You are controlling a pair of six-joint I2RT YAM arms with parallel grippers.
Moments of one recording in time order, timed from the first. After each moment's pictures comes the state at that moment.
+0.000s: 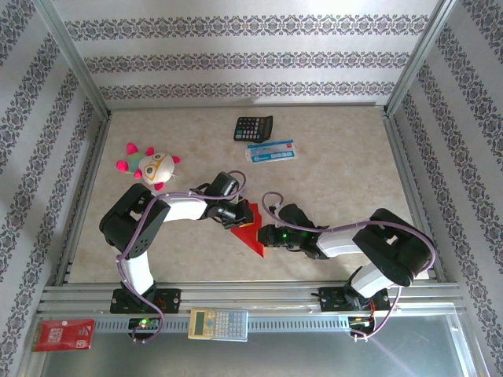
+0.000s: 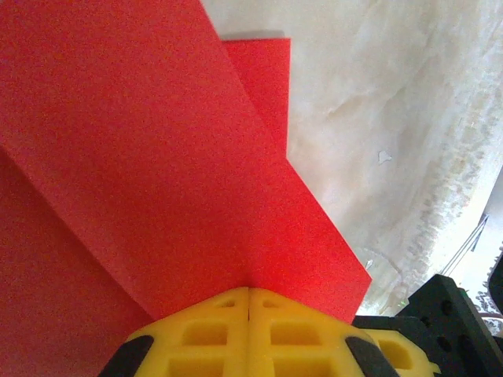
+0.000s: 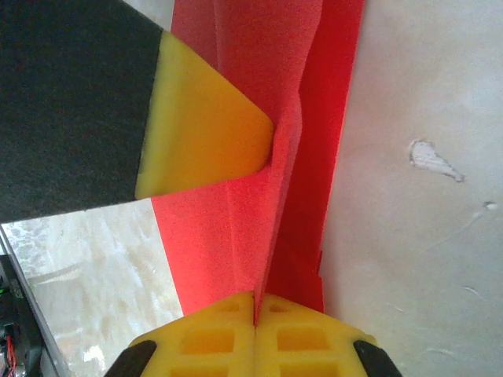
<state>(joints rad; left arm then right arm) -0.60 1.82 0.89 -0.07 0.57 -0.86 0.78 1.53 0.36 0.45 -0.33 0.85</state>
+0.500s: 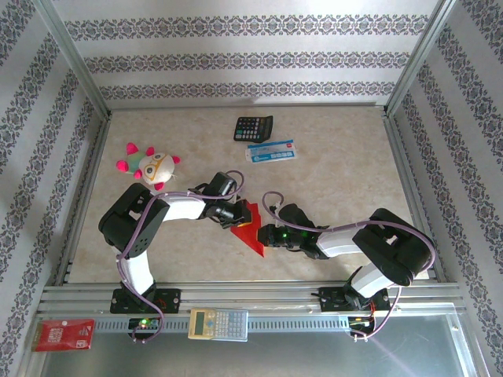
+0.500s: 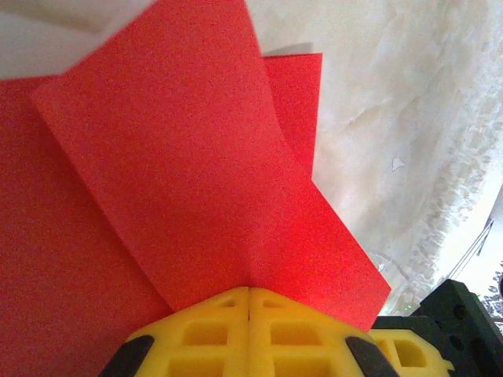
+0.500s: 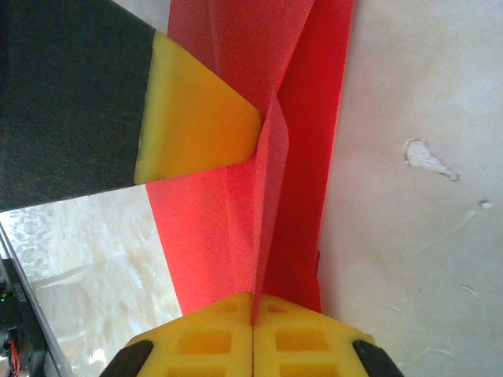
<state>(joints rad) -0.58 1.82 0.87 -0.07 0.57 -0.84 0.78 1.54 0.36 0.45 -0.33 0.87</state>
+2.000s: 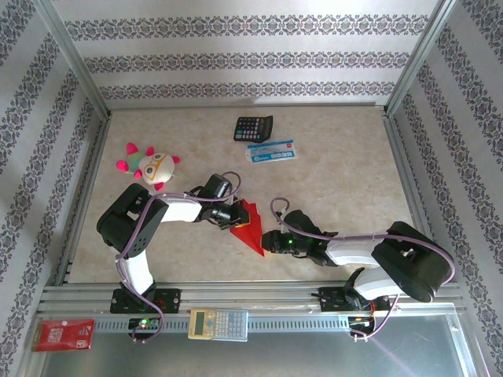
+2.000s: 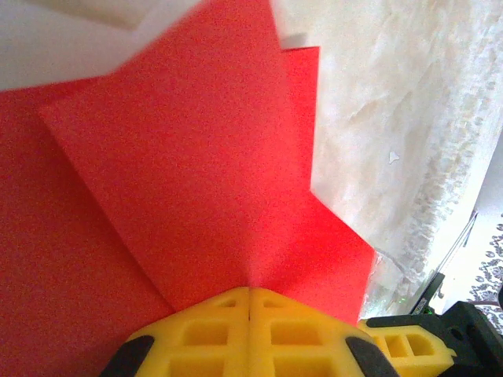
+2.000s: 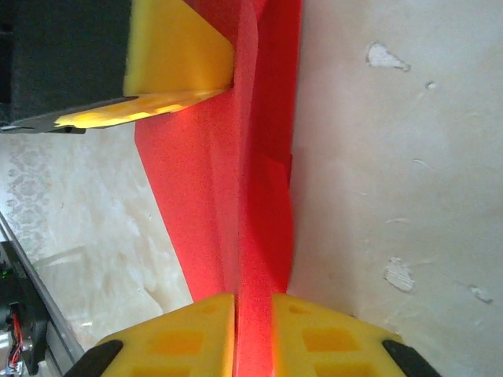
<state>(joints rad) -0.56 1.81 0.81 0.03 0.60 -0.83 0.81 1.38 0.29 0.35 -0.30 0.90</state>
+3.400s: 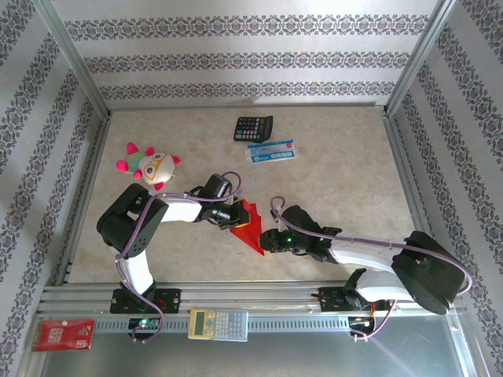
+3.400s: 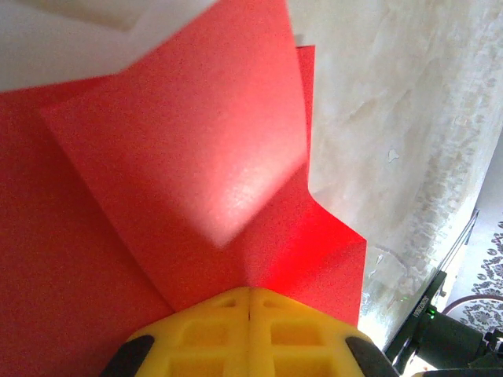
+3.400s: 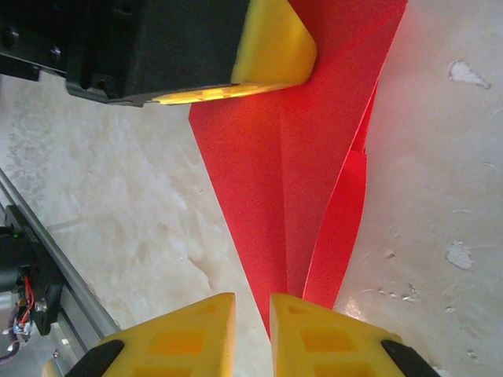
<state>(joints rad) -0.56 1.81 0.81 0.03 0.60 -0.82 0.84 1.27 0.39 0.11 -0.32 0.80</state>
